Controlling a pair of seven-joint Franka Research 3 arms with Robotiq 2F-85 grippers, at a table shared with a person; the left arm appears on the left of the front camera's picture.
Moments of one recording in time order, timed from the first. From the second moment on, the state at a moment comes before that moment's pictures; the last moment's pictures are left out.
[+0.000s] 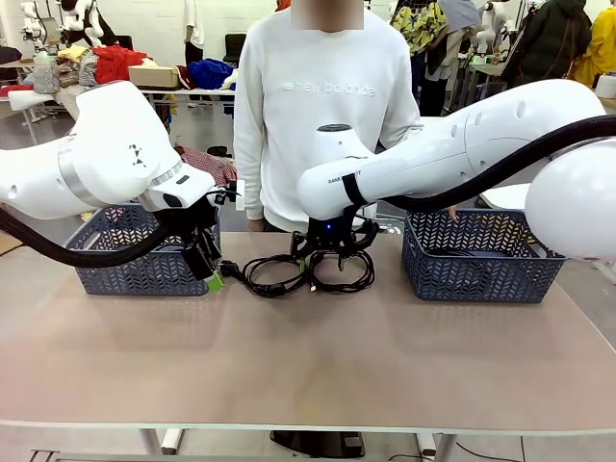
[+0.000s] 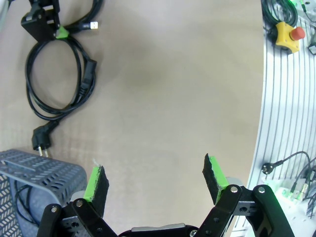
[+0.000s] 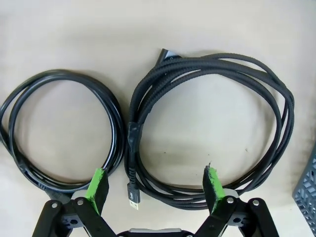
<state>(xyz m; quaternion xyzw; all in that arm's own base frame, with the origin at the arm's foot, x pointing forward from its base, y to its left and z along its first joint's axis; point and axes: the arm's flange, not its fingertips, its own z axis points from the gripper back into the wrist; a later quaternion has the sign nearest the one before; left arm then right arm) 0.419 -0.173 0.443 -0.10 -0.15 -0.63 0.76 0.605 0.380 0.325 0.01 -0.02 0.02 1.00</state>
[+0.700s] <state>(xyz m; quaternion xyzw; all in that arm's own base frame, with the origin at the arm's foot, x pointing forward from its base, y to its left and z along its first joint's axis) 0.419 -0.173 0.443 -0.10 -0.15 -0.63 0.76 0.619 0.384 0.318 0.00 -0.01 0.01 1.00</state>
